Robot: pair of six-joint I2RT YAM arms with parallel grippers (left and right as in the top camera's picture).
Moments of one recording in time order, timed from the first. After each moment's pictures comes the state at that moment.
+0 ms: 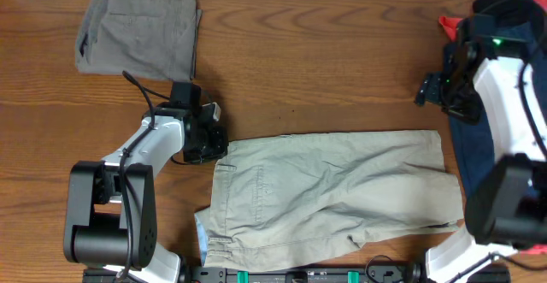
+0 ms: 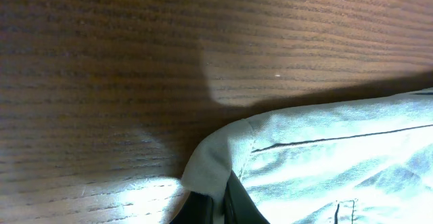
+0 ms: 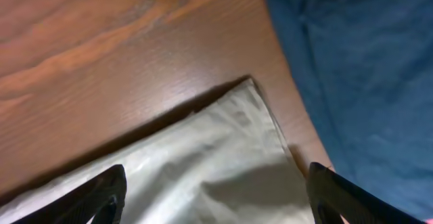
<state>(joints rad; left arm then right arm) -0.10 1.73 0.90 -0.62 0.37 -0.22 -0.13 1.84 1.52 -1.17 0.06 0.34</state>
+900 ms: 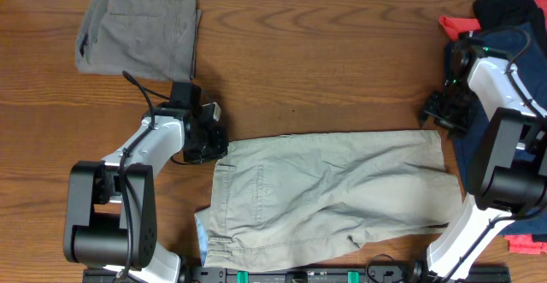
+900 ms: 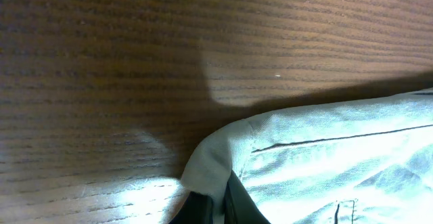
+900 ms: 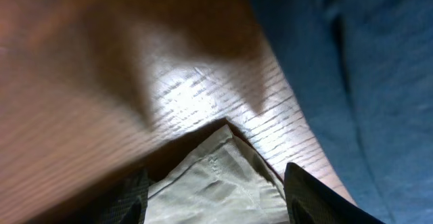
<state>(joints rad) -0.10 1.73 0.90 -0.62 0.37 -0.22 -0.21 2.06 1.46 -1.09 0.05 0.35</state>
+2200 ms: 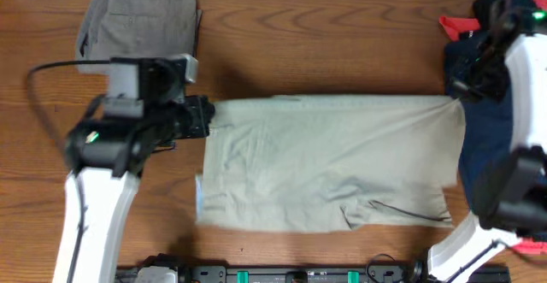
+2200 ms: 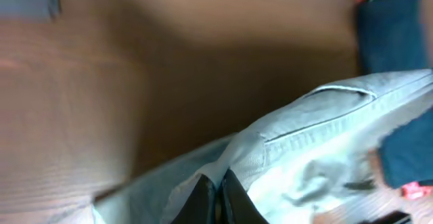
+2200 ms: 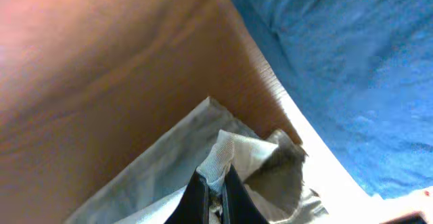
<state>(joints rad) -0.10 1.18 1.32 -1.05 0.40 -0.23 -0.23 1.89 1.86 -1.43 -0.03 0.38</state>
